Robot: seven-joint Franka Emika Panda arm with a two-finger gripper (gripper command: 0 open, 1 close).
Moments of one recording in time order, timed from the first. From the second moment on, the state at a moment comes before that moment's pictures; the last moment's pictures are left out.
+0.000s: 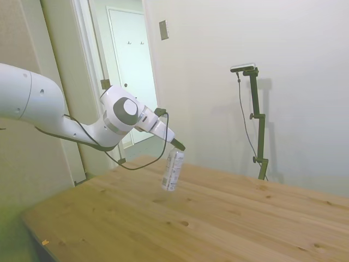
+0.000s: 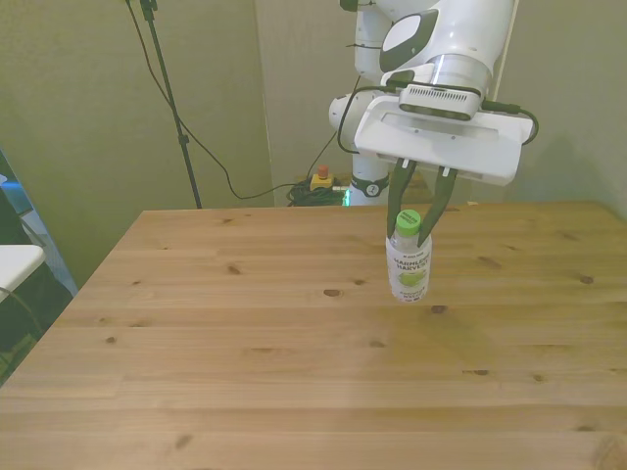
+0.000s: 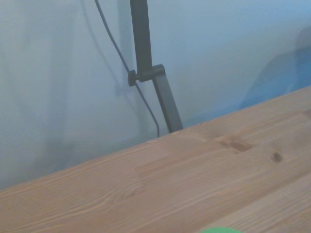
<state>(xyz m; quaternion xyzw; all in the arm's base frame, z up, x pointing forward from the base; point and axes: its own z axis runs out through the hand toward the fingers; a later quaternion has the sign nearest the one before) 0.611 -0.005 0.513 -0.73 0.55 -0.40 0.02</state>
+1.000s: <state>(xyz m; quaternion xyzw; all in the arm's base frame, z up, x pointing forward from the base) 0.628 -0.109 0.443 -0.57 0.62 -0.53 -0.01</state>
